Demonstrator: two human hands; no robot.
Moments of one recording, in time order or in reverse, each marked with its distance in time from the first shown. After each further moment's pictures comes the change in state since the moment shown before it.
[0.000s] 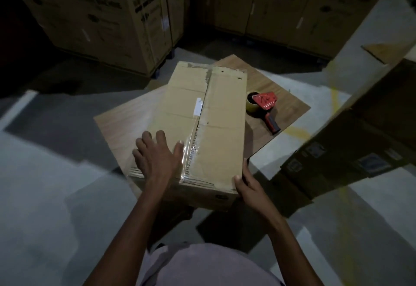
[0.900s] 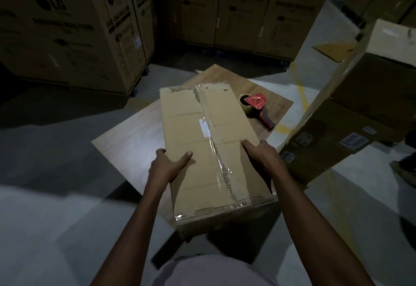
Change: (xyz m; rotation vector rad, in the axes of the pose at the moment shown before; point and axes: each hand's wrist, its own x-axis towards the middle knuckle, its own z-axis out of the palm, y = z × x) left_hand 0.048 -0.083 -0.020 -0.619 -0.636 -0.156; right_hand 0.060 -0.075 0.030 -0.457 0.504 0.390
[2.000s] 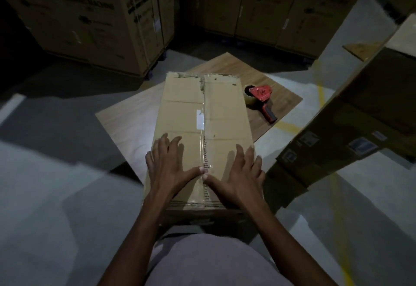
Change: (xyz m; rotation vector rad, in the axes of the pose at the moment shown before) left_hand -0.094 -0.002 0.074 0.418 0.312 0.352; right_hand -0.099 0.073 0.030 -0.328 -0.005 -0.434
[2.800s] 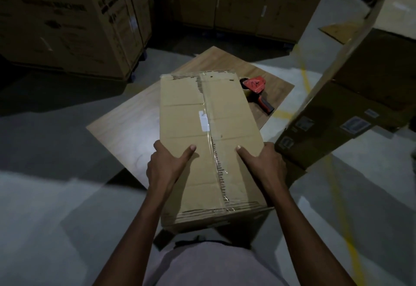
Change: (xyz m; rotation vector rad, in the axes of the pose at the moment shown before) left_hand 0.056 -0.036 -0.014 -0.214 -0.116 -0.293; right_hand 0.036 -0.002 -0.018 0.309 0.226 0.362
